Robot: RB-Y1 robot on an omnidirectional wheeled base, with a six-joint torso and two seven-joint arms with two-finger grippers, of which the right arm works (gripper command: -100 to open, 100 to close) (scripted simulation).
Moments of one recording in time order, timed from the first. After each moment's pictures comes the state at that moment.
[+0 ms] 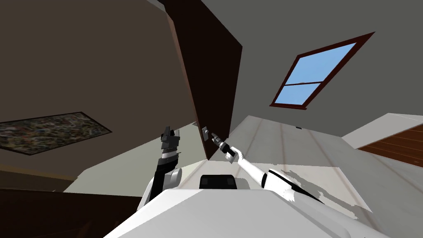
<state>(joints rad) -0.37 -0.24 0.70 -1.01 -0.08 -0.48 -0.35</state>
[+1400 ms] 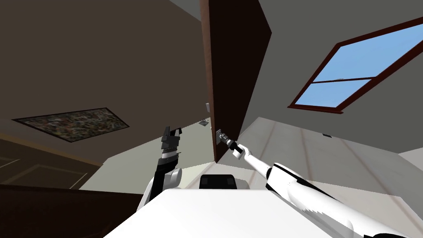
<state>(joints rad) -0.44 -0.36 0.67 -0.84 -0.12 -0.59 -0.45</state>
